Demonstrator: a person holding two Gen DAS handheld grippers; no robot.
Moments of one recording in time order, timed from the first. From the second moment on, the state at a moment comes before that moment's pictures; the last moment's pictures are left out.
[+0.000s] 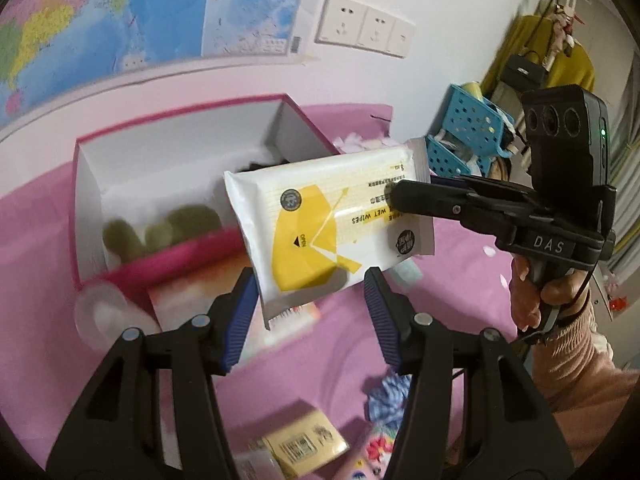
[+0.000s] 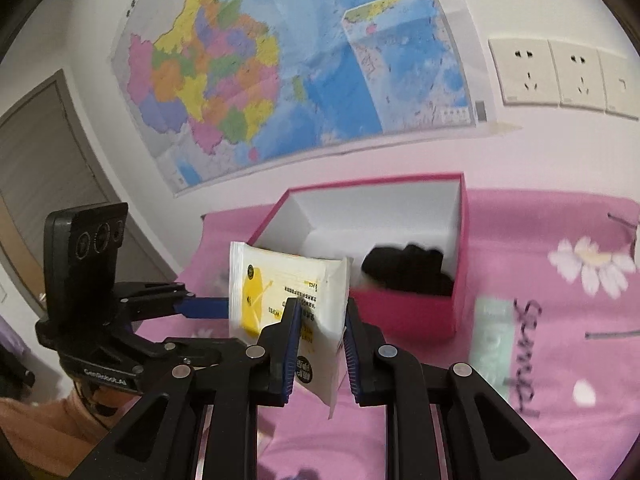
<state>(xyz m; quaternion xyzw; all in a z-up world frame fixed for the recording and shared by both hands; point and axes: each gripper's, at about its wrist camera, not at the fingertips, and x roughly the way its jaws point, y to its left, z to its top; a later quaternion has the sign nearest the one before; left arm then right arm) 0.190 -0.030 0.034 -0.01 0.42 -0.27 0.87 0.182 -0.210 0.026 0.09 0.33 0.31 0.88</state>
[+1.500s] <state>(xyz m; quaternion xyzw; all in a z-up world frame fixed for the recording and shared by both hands) 0.144 -0.006 0.044 0.01 0.36 -0.27 0.89 0.165 -0.224 0.022 0.12 0.35 0.38 0.85</state>
